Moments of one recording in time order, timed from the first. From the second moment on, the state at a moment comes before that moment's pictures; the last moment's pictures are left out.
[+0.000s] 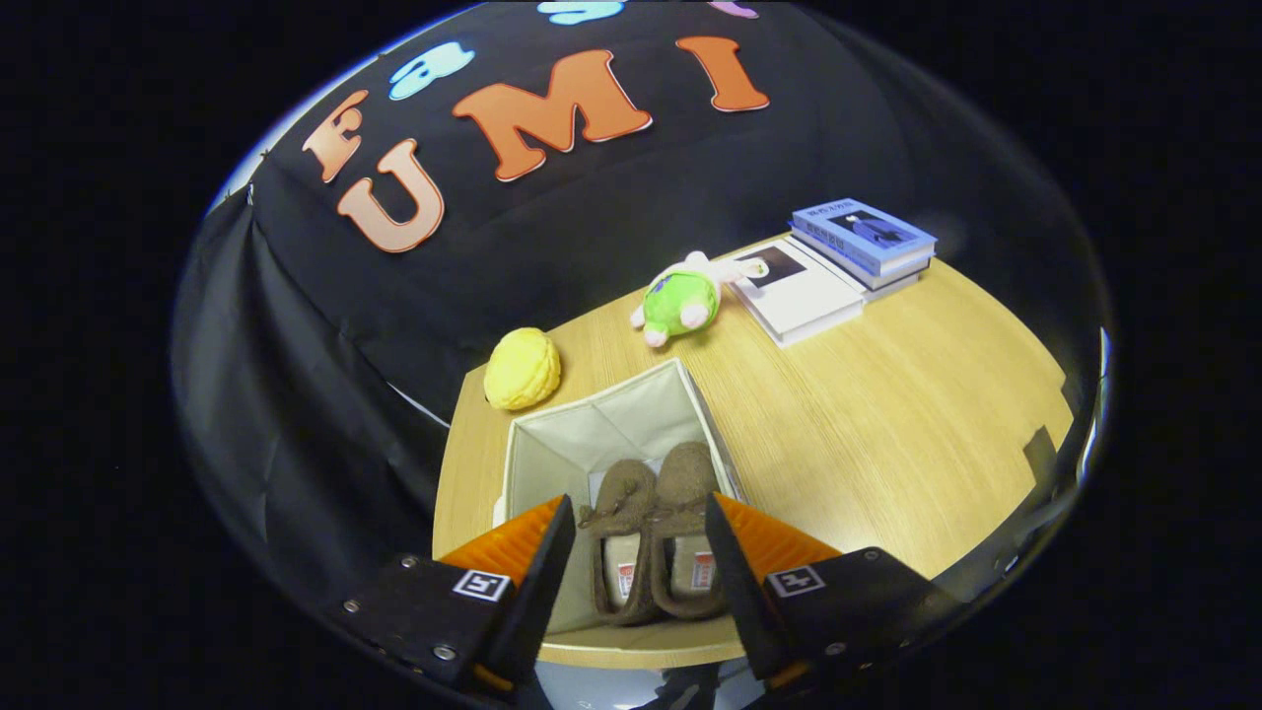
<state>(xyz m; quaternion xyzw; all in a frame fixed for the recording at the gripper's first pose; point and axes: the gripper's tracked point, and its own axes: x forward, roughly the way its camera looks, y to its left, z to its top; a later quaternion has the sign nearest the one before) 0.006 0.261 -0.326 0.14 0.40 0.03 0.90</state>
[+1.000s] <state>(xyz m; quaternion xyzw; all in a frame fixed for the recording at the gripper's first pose) 0.040 0.175 -0.042 -0.03 0.09 0.04 0.99</state>
